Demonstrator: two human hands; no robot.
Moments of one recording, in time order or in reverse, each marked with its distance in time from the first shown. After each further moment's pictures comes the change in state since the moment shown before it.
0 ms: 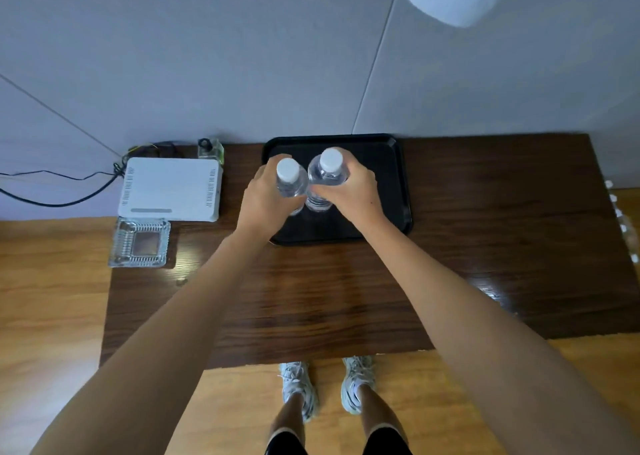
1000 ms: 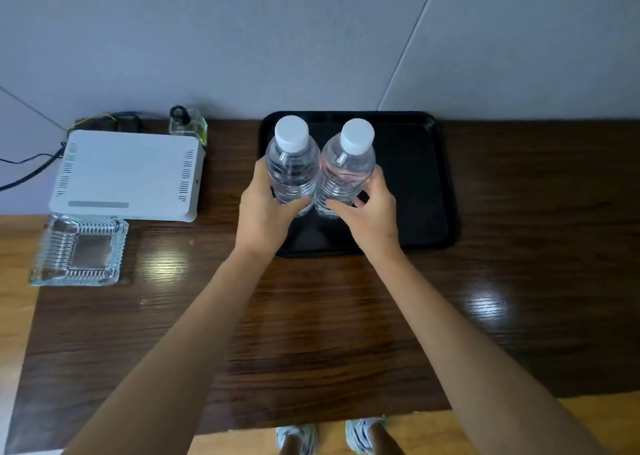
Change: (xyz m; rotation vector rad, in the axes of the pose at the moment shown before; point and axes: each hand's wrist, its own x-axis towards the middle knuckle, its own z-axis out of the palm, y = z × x) left_hand 0.040 -0.103 0.059 -0.258 0.082 0.023; right_hand 0.024 0.123 0.071 0.182 0.094 -0.026
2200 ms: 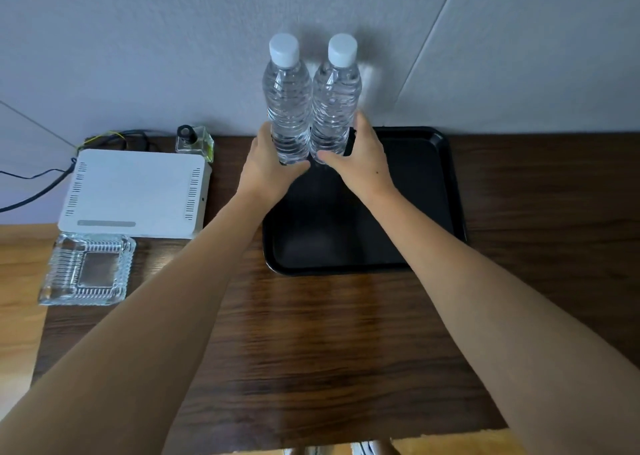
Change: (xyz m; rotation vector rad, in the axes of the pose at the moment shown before) left_hand 0.087 0.019 -0.008 0.223 -0.068 -0.018; right_hand 0.094 -0.044 0.016 -0.289 -0.081 -0.100
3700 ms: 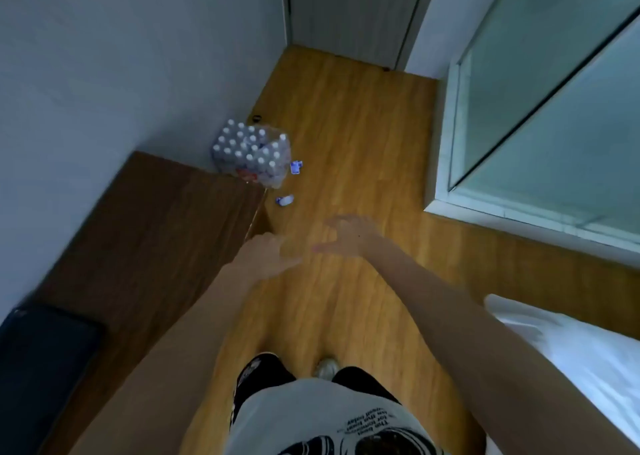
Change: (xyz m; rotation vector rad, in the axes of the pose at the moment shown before) left_hand -0.535 0.419 0.357 1.048 -1.243 0.843; right_hand -0.647 0.104 -0.550 -0.372 0.098 0.925
